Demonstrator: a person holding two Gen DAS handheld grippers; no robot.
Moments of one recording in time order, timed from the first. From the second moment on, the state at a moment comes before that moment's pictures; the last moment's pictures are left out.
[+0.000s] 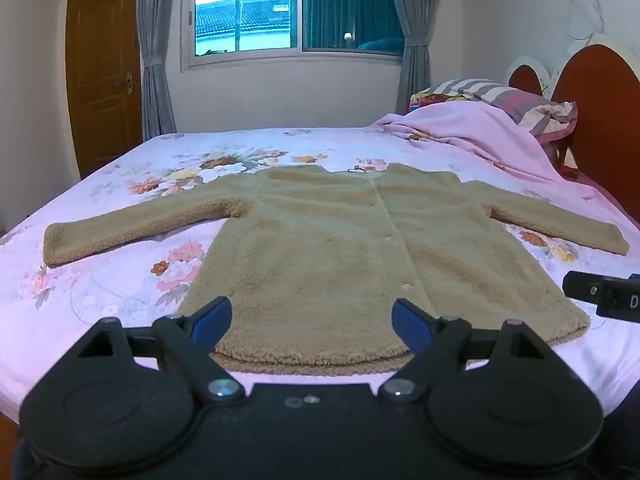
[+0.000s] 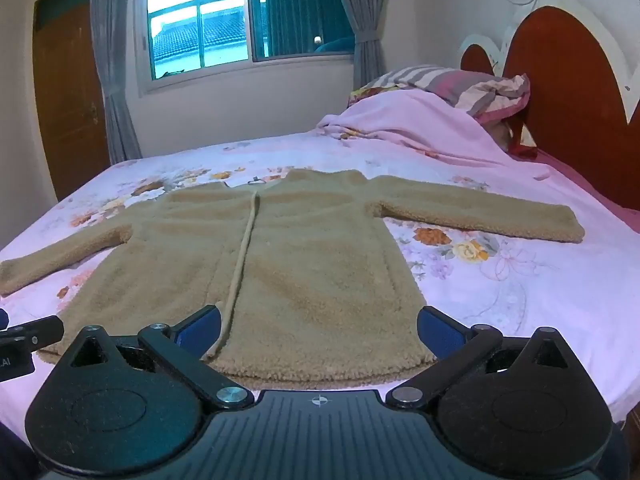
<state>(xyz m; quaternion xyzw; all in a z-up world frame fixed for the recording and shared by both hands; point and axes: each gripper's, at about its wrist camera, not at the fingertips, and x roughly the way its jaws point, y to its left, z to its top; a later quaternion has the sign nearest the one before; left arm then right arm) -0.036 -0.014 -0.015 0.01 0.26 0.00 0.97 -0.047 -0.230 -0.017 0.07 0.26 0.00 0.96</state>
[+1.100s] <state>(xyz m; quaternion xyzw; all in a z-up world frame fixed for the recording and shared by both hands) -0.037 -0.019 -0.014 0.01 0.25 -0.01 0.97 -0.051 -0.226 -0.012 0.07 0.25 0.00 0.97</state>
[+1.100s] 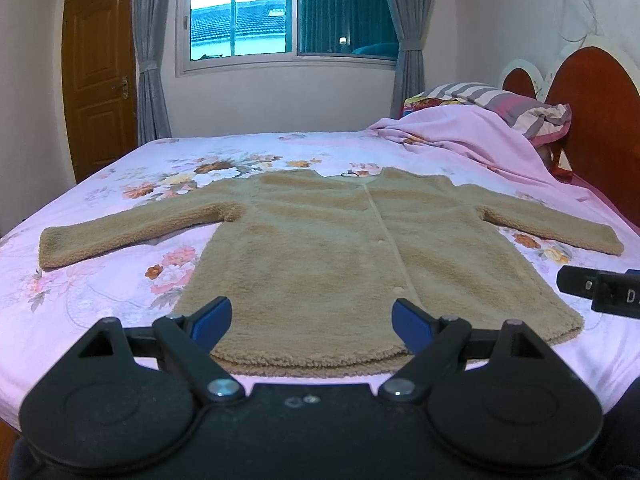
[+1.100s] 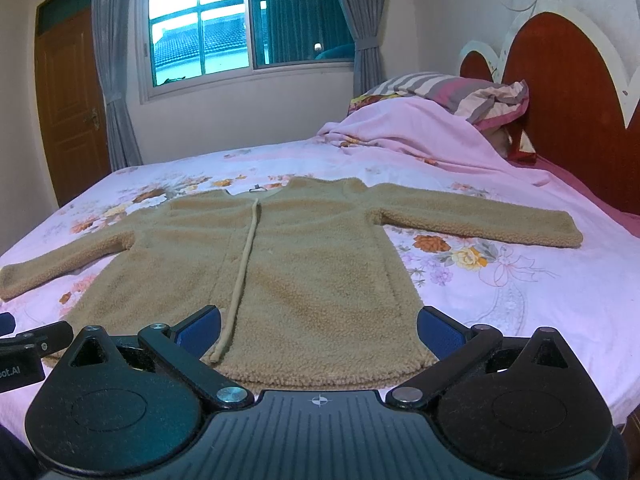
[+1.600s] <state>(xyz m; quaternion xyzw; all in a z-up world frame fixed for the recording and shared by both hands) -0.039 -0.021 -0.014 0.02 0.25 -0.01 0.97 -0.052 -0.226 -0.009 0.07 0.25 0.00 0.97</state>
